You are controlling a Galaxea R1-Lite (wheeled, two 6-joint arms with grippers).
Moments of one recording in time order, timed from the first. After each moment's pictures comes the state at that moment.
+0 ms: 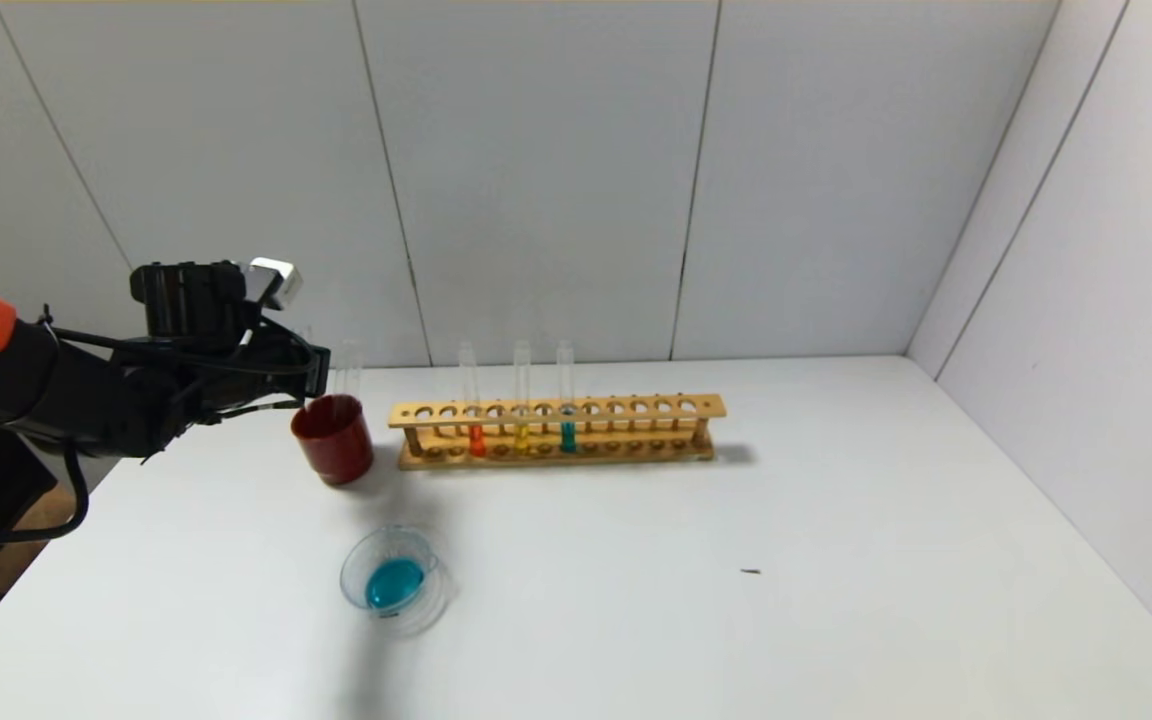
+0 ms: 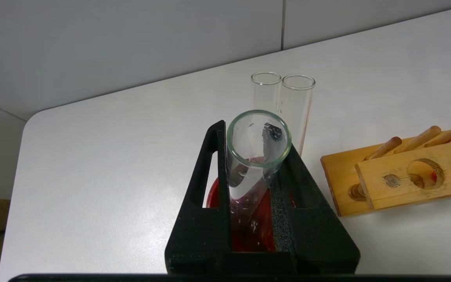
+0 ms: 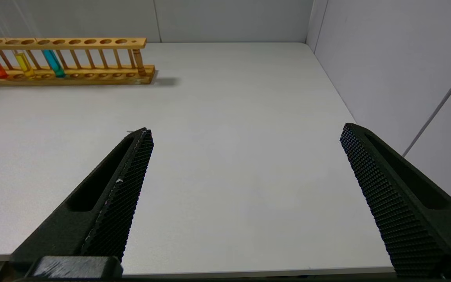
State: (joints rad) left arm 0.00 2.02 -1.09 -0.59 -0.07 0.18; right arm 0.00 0.00 0.00 0.00 0.00 0.00
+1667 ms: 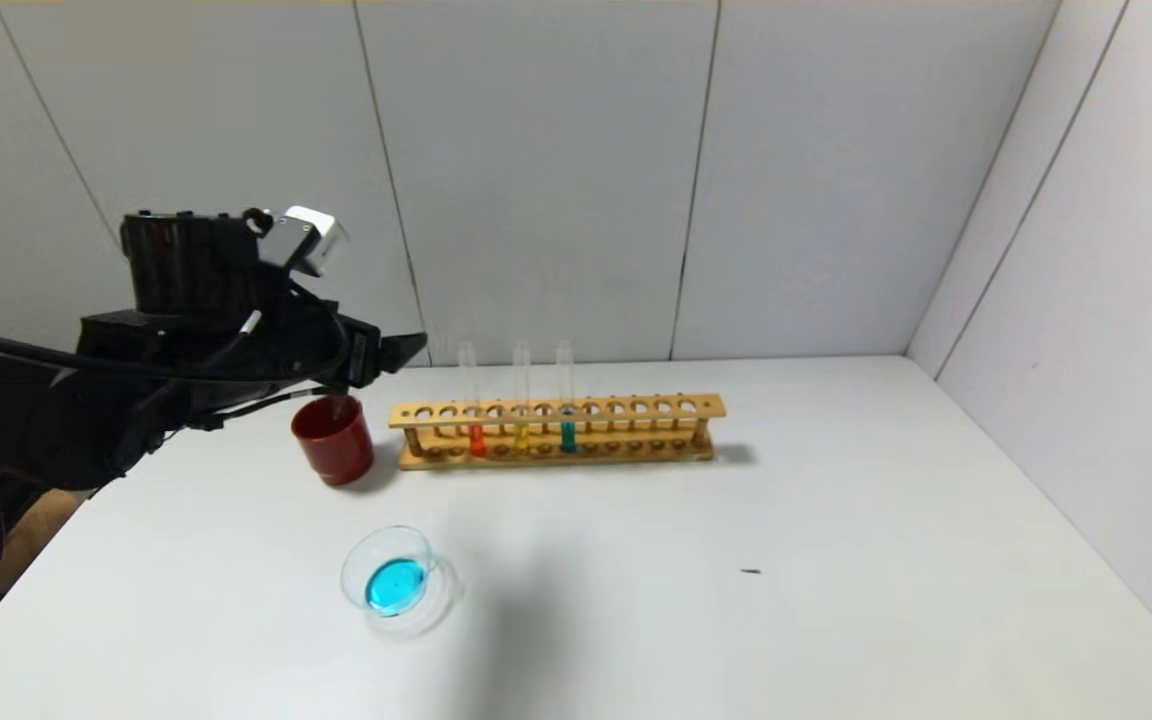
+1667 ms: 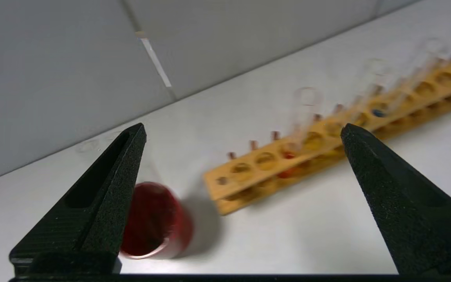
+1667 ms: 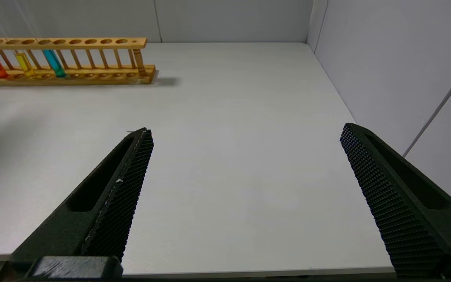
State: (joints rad) left arm -0.26 1.76 -0.96 -0.55 -0.07 0.16; right arm 0.00 0.00 0.00 0.00 0.00 0.00
